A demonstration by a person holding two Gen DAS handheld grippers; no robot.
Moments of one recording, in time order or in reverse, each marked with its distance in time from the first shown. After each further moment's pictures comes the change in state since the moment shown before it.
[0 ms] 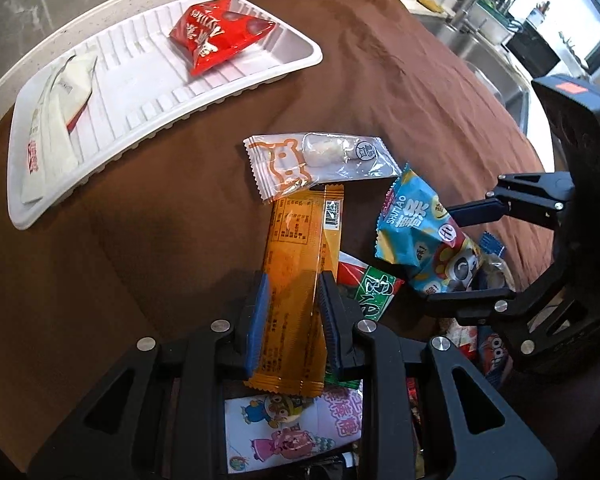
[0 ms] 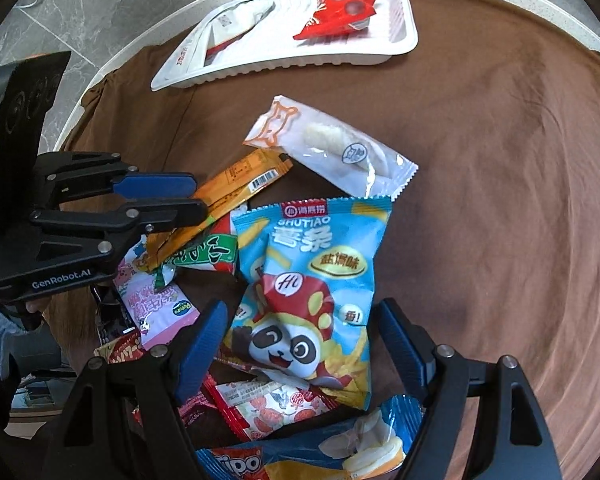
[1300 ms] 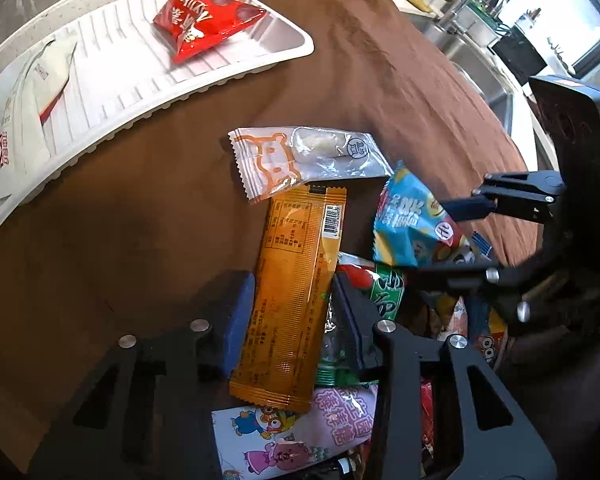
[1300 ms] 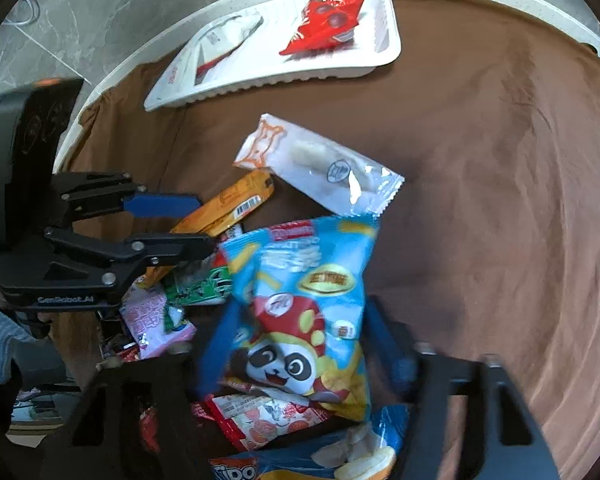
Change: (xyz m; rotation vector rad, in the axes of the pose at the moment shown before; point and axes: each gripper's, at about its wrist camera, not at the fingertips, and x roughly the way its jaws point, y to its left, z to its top) left arm 0.021 0.005 0.004 -0.011 0.014 -0.111; right arm -0.006 -0.016 0.003 0.039 -0.037 0.039
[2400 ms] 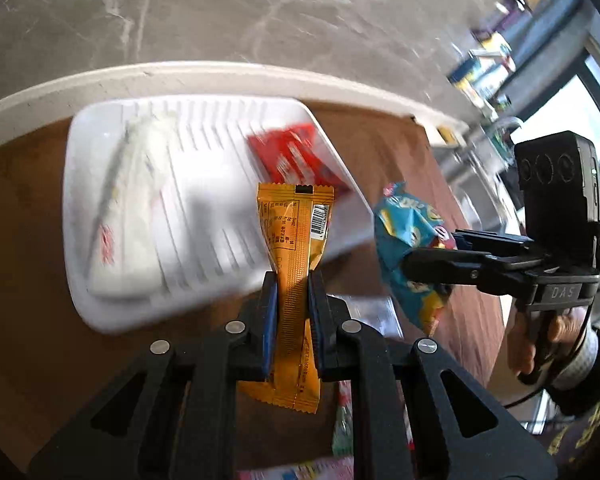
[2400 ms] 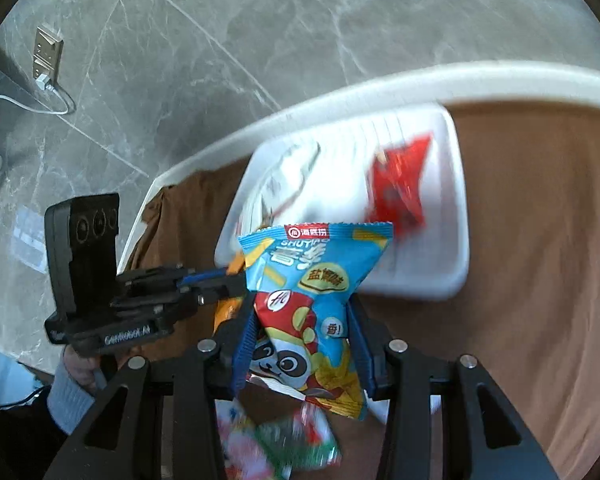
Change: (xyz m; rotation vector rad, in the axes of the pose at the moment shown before) left arm -0.080 0.101 0.064 -0.272 -0.304 -0.071; right arm -0.039 0.011 0.137 -0.007 -0.203 0.225
